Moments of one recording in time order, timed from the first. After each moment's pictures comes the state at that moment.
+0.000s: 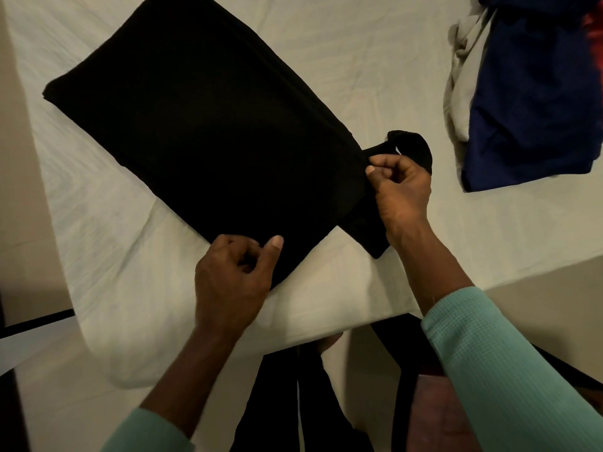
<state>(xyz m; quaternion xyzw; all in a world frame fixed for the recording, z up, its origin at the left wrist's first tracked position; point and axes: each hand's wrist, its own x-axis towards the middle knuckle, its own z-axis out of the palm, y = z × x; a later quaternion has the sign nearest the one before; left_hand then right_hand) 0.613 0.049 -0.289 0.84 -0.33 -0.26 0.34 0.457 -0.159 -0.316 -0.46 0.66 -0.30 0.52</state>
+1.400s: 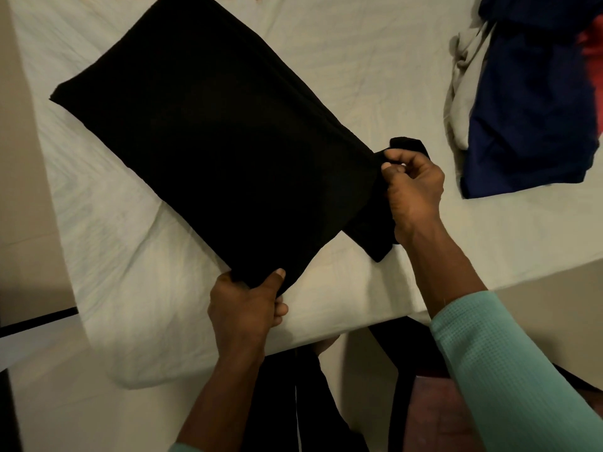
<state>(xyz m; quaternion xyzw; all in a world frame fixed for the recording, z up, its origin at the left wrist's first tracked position) 0.581 0.057 -0.282 0.83 0.04 -0.40 0.39 0.461 -0.168 -0.295 -0.43 0.68 -0.31 0.51</state>
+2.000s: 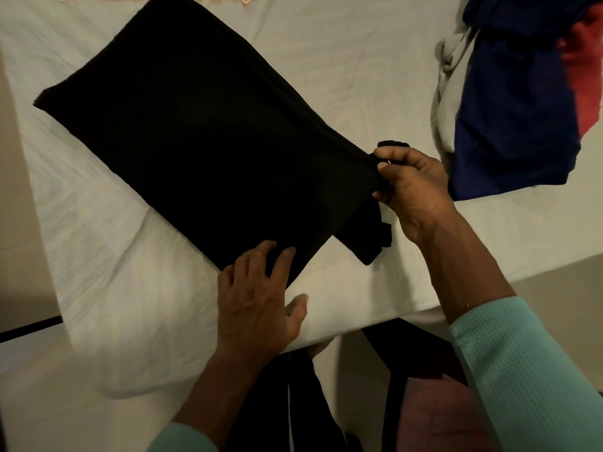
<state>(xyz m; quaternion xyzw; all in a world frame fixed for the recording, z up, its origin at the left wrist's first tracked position) 0.580 0.059 -0.304 0.82 -0.57 -0.10 0.07 0.448 -0.183 -0.266 -0.41 0.64 -0.24 0.61</state>
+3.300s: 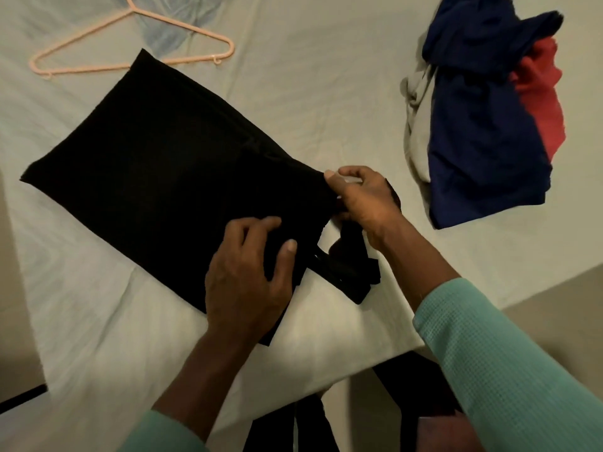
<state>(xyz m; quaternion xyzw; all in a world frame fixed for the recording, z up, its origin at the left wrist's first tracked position) 0.610 -0.039 -0.274 0.80 -0.51 -0.16 0.27 0.483 -0.216 -0.288 -0.46 0.65 -0.16 0.58</state>
